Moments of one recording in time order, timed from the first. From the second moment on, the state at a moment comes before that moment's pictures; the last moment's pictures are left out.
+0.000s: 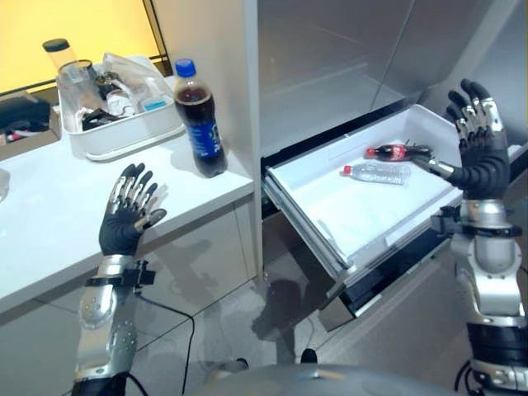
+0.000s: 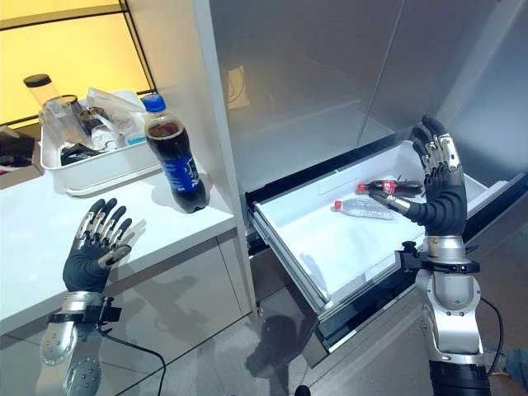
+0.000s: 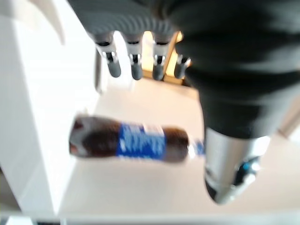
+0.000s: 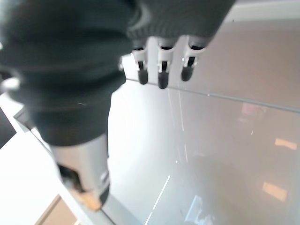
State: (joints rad) left arm 0.20 0.34 0.18 -0.09 -0.60 -0.34 -0.18; right arm -0.05 -0.46 -0.22 -0.24 0.24 -0.39 -0.03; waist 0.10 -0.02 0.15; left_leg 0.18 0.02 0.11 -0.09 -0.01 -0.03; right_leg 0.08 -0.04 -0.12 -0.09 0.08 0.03
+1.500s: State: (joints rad) left arm -0.12 0.41 0.09 0.17 -0.32 -0.33 0.11; right arm -0.10 -0.51 -0.03 -0.29 0.33 -0.33 0.10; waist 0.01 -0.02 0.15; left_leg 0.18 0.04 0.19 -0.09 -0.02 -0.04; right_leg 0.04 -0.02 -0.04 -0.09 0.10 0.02
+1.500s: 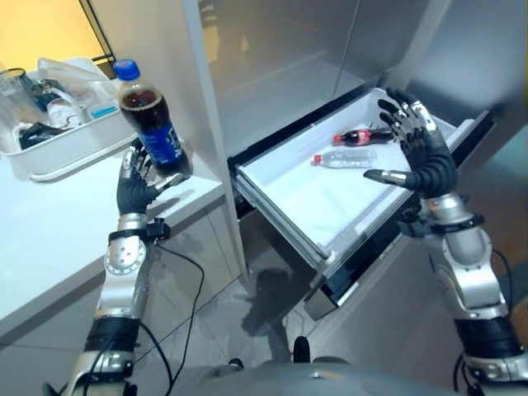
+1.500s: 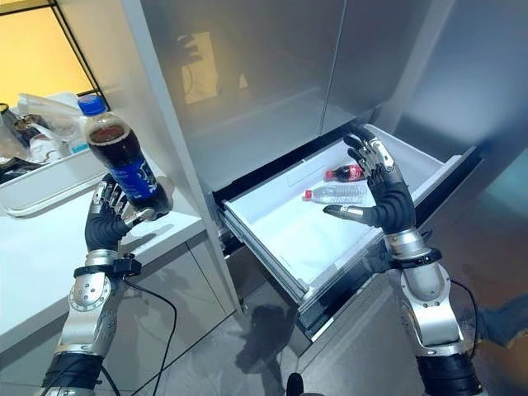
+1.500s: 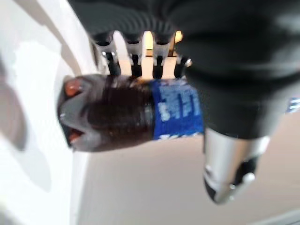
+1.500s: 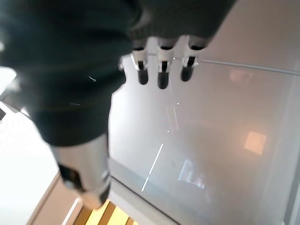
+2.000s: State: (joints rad) left arm -0.16 0.45 0.09 0.19 -0.29 -0.35 0.15; right arm -0.14 -0.53 0.01 -0.32 0.39 -0.33 0.13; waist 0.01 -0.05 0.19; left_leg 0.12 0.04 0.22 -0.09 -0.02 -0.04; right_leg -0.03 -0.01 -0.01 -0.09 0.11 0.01
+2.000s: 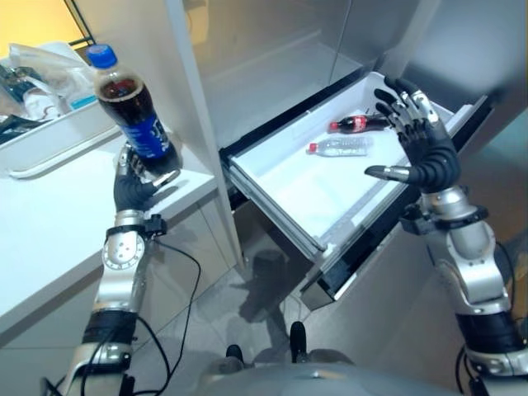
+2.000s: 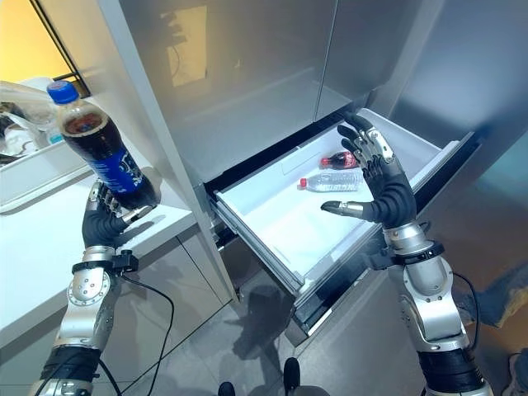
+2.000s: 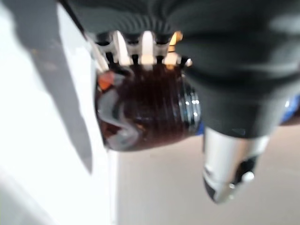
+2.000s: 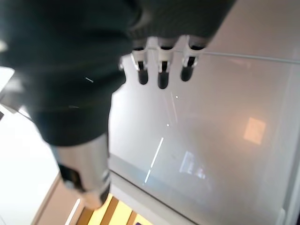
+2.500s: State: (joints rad) left arm -0.28 0.46 0.01 0.20 -0.29 -0.34 0.22; right arm -0.16 -0.53 0.04 -0.32 0.39 -0.33 0.17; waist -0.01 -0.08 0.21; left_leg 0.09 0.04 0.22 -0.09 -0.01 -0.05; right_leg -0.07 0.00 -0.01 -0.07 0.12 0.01
